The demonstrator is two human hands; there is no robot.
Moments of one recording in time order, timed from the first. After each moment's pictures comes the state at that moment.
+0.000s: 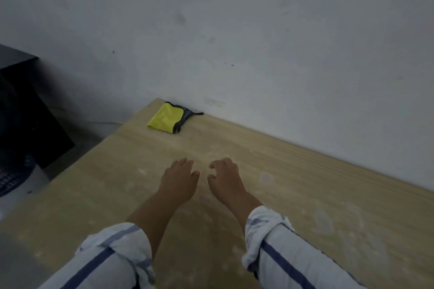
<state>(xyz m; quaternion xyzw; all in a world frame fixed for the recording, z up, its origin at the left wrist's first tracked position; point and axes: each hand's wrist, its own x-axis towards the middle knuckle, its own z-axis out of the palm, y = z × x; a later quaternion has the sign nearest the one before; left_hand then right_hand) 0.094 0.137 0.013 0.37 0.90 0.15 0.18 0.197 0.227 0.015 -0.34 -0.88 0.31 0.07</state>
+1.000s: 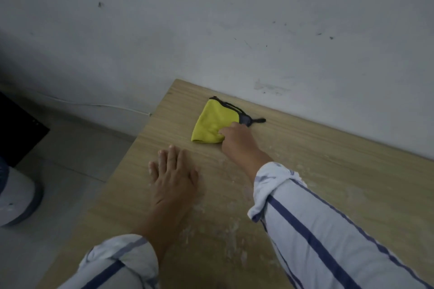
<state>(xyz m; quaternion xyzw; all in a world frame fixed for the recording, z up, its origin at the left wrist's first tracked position) -0.130 0.113 -0.078 0.37 0.91 0.12 0.13 -0.063 0.287 -0.031 -0.38 -0.90 0.18 -0.10</state>
